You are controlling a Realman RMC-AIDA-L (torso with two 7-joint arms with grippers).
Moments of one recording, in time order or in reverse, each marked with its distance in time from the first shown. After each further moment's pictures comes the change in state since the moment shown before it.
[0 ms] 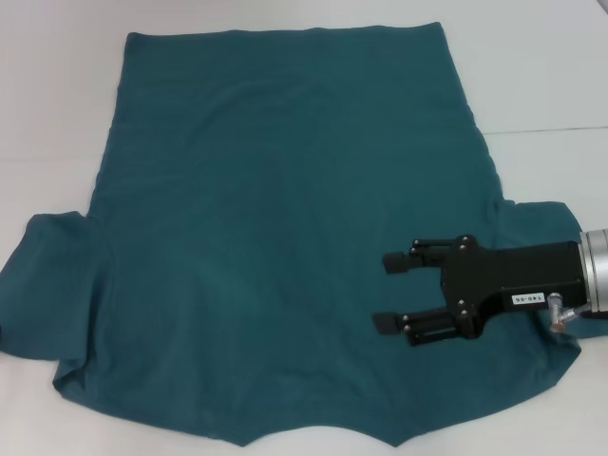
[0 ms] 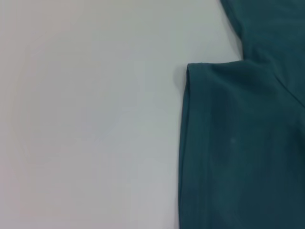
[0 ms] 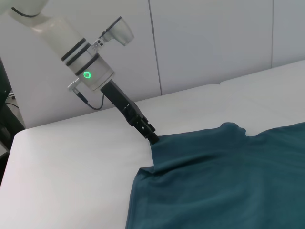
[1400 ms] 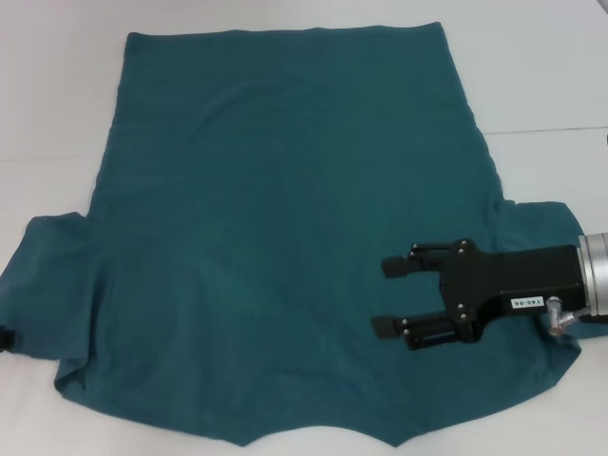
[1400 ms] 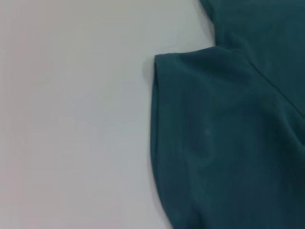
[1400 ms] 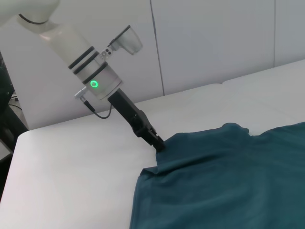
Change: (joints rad) left arm -0.008 -0.008 0.066 -0.054 -0.010 -0.030 0.001; right arm 0.000 0.000 0.000 0.012 0.000 -0.003 0.000
